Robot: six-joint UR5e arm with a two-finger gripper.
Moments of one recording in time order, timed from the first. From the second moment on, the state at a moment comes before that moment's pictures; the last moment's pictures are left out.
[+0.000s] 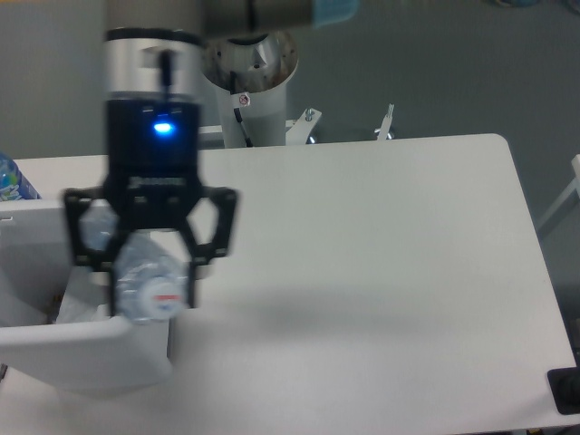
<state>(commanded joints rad) 2.11 -1.87 -1.23 -0.72 1.39 -0.26</state>
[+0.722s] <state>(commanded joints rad) 2.08 -1.88 -1.30 -0.72 1.39 -0.14</state>
